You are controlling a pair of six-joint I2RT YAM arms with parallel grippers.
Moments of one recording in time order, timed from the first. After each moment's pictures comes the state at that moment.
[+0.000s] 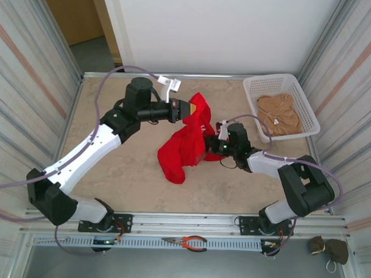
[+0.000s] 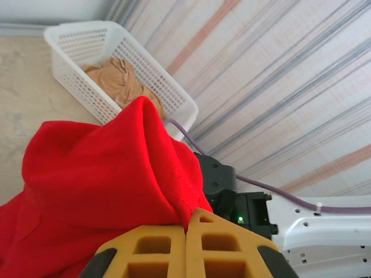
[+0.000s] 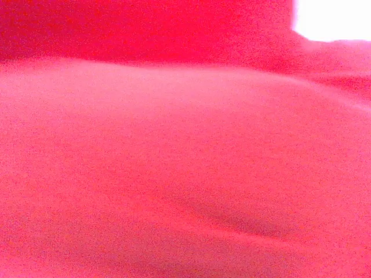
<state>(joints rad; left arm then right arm) -0.59 1.35 1.33 -0.27 0.58 -0.53 0.46 1.51 0.57 0.37 -0.49 0.82</state>
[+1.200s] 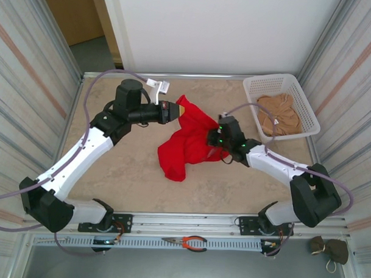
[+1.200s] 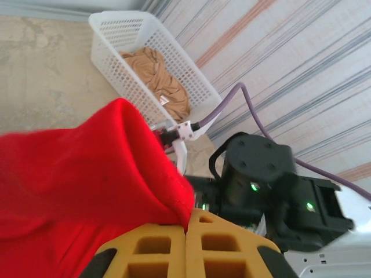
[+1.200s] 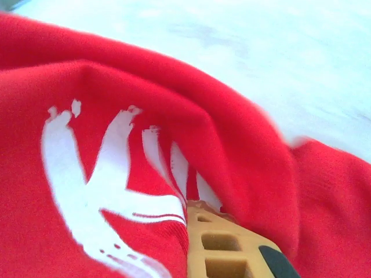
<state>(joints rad) -0.53 1.29 1.28 -0.39 0.57 -0.52 0.55 1.40 0.74 -0.04 0.01 0.70</state>
